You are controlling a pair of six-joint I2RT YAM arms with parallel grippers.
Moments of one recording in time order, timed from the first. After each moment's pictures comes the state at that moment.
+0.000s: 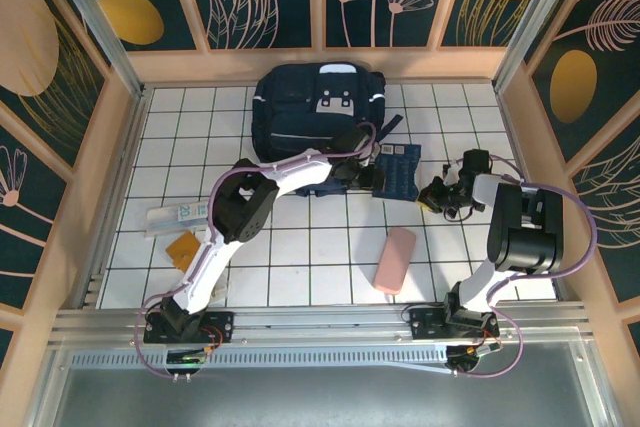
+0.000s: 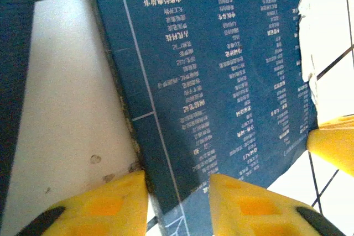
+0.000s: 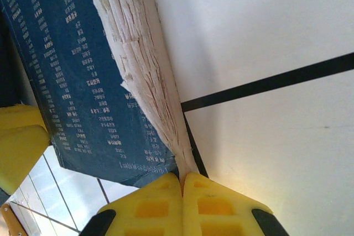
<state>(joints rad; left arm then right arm) -0.80 2.38 1.82 -0.40 0.38 -0.62 -0.14 1.65 0.77 -0.38 -0.60 0.35</state>
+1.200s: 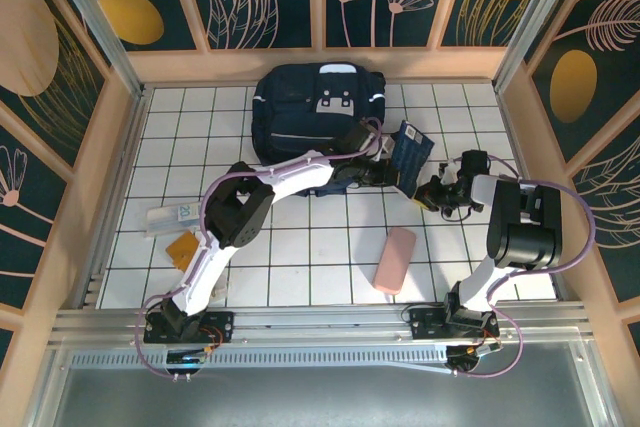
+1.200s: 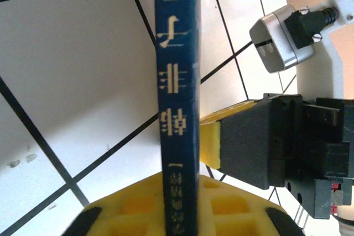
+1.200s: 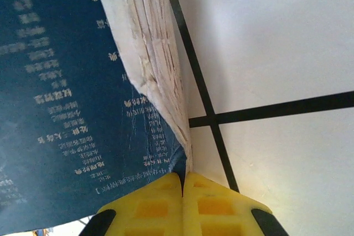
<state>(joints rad) -0.83 2.31 1.80 -0.27 0.47 -0.71 -0.14 1.68 0.76 -0.31 -0.68 0.36</state>
